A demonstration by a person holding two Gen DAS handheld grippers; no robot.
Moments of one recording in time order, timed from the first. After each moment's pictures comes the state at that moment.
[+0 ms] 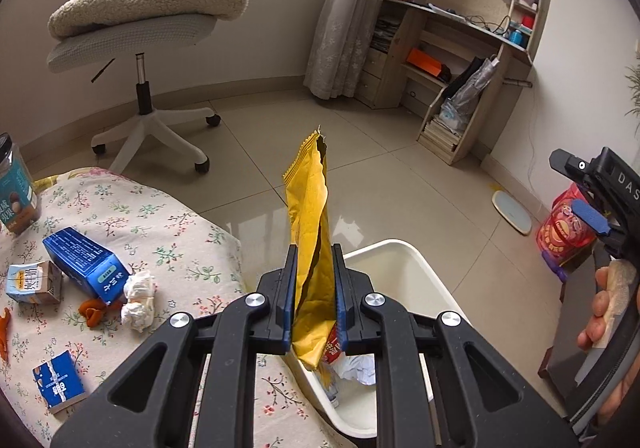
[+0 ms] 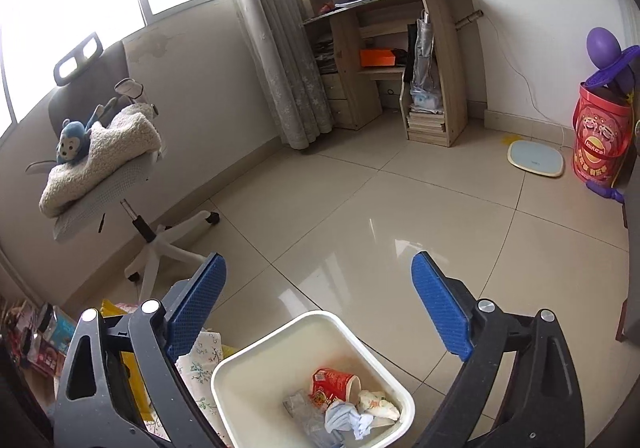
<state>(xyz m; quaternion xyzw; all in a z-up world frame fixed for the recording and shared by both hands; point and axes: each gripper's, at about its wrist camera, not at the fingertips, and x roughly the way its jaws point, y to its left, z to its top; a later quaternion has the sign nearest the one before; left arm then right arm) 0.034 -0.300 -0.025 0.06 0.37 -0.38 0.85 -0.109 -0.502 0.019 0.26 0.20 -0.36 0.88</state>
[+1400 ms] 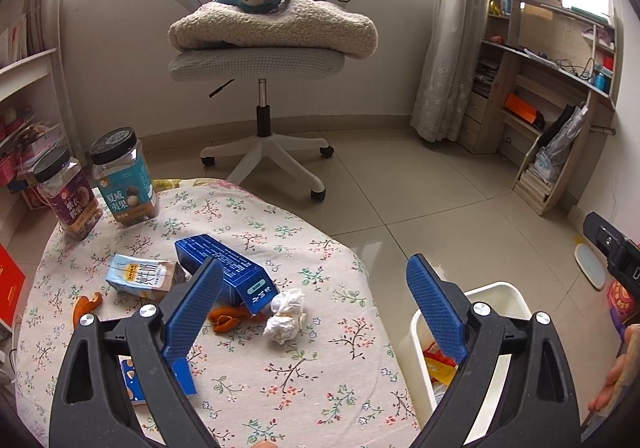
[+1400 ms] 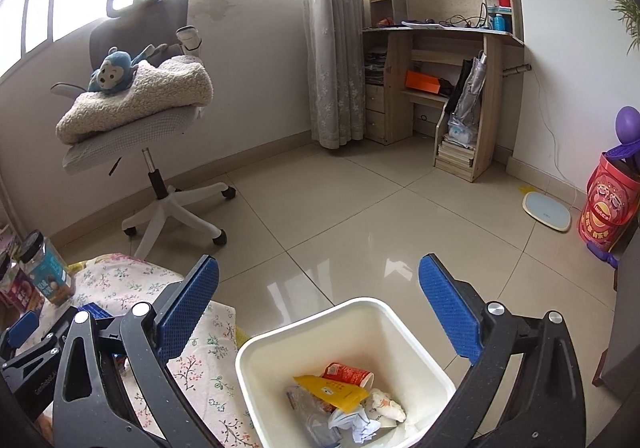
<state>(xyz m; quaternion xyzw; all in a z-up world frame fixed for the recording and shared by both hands) 0.070 -0.194 -0.006 0.04 0.32 -0.19 0.93 -0.037 -0.390 0.014 0.13 0.24 -0.32 0.91</state>
